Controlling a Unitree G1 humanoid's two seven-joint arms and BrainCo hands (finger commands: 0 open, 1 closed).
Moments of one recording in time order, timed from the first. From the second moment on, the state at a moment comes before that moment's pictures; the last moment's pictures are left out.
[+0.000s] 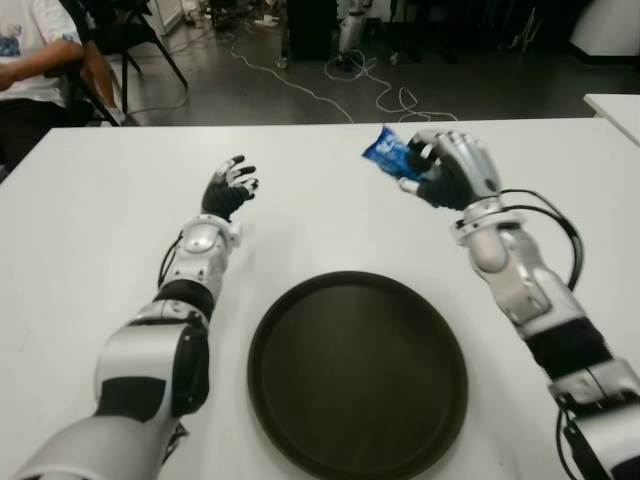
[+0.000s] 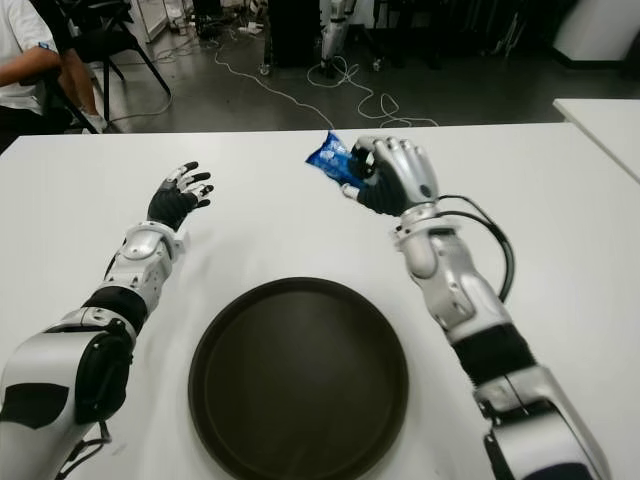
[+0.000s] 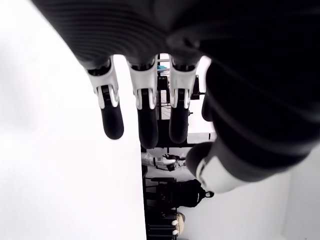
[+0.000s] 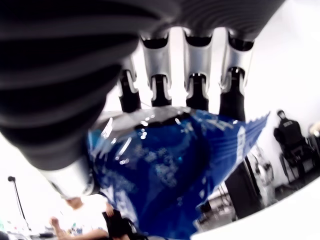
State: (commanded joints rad) left arm -0.89 0.08 0.21 1.31 0.00 -0.28 -0.04; right arm -0.48 -0.36 0.25 0.13 -0.64 -0.06 -0.23
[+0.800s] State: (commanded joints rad) left arm -0.89 0.08 0.21 1.31 0.00 -0.28 -0.04; right arm -0.38 -0.39 0.31 0.00 -0.57 -0.32 -0.03
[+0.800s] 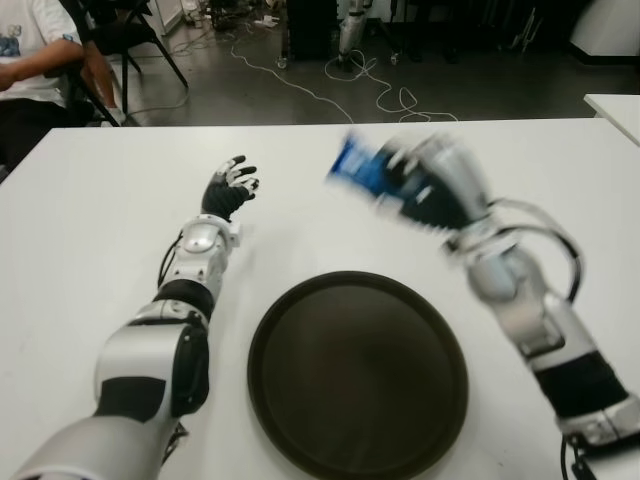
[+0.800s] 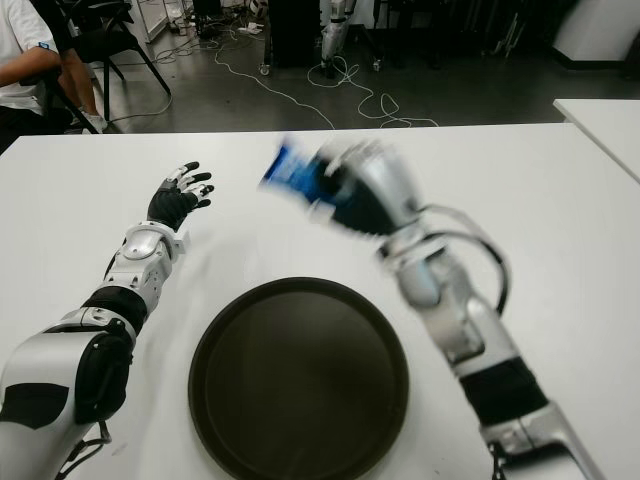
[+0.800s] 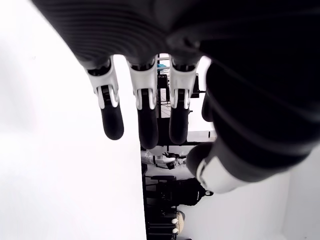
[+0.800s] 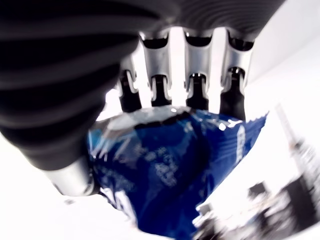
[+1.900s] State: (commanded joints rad) left arm -0.89 0.08 0.21 1.30 0.00 -0.28 -0.04; right arm -0.46 -0.54 0.33 -0.04 -0.28 -0.31 0.66
